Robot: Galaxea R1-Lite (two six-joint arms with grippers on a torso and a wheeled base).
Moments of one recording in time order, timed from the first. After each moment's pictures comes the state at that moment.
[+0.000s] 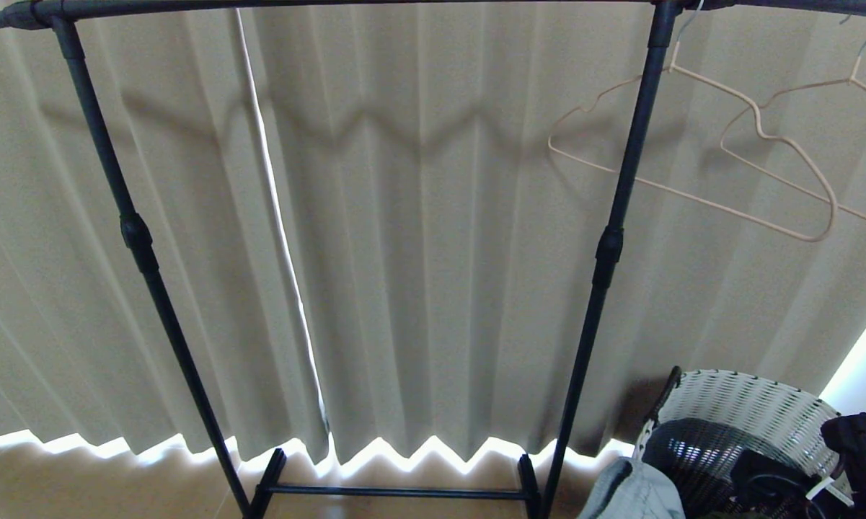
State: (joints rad) left arm 0.00 0.01 -0.02 0.05 -0.15 0.11; right arm -0.16 1.74 -0.16 -0.41 -0.06 -0.79
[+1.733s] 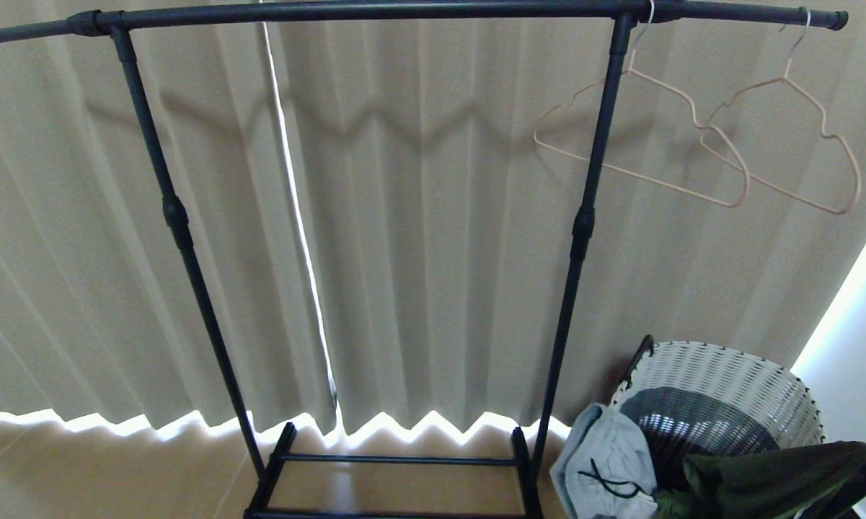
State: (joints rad) left arm 0.00 0.01 -0.02 0.05 -0.15 0.12; right arm -0.23 0.85 -0.08 -0.39 0.15 -0.45
